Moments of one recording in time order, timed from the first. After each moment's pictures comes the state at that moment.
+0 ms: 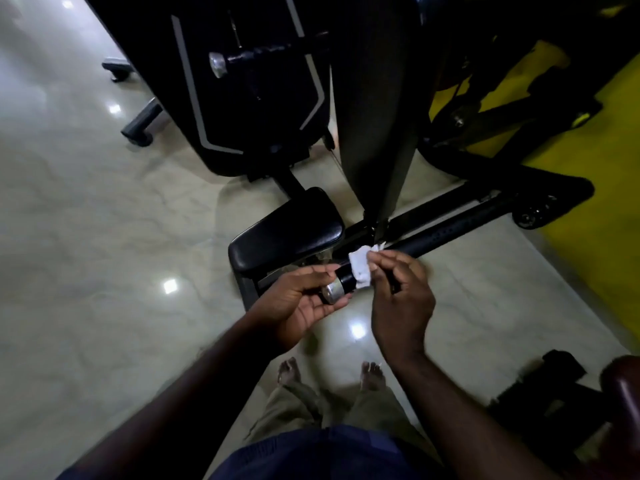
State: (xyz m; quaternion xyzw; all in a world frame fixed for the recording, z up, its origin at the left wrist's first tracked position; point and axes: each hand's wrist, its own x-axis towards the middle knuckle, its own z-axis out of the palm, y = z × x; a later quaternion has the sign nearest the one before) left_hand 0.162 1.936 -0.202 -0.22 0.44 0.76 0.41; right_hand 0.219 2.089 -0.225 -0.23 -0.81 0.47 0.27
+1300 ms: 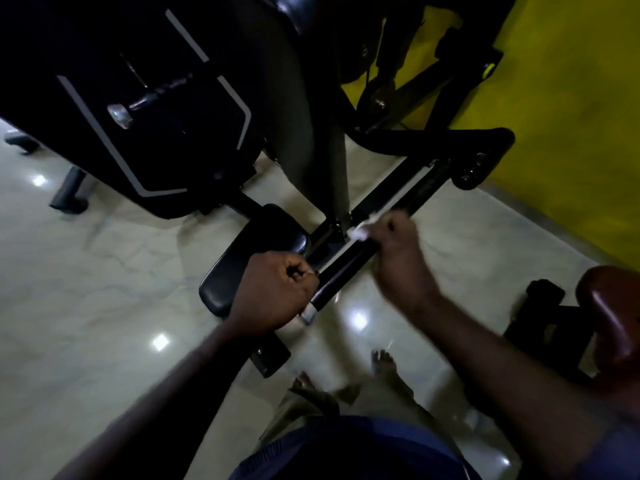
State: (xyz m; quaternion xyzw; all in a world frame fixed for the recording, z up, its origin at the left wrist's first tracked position) left_hand 0.113 1.963 -0.173 0.22 0.88 0.37 0.20; right_hand 0.192 2.160 -0.226 -0.17 -0.92 0.31 0.16
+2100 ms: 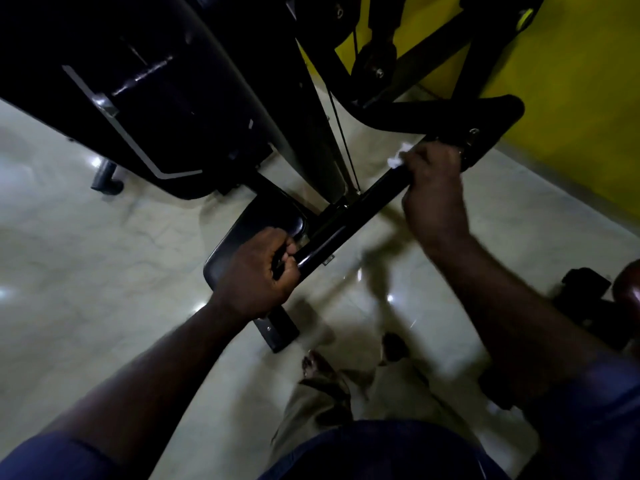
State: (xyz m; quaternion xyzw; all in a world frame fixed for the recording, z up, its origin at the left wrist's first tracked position) left_hand 0.126 2.010 -0.193 0.33 0.90 0.28 0.10; right_hand 0.174 2.299 -0.247 -0.21 -0.91 0.27 0.24
